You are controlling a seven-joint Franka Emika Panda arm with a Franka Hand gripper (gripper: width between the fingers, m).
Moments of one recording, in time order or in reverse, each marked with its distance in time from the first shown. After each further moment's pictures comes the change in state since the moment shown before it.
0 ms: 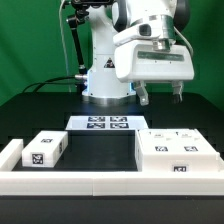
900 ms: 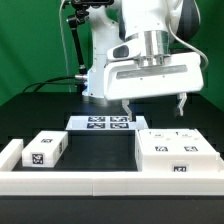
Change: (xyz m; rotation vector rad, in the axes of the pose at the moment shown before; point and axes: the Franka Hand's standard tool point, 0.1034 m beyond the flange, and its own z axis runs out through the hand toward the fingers) arm -0.010 0.013 0.033 -0.009 -0.045 0.659
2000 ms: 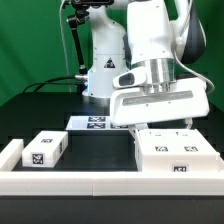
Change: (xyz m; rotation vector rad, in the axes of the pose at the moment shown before) arm -0.009 -0.006 0.048 0.009 -0.014 0.018
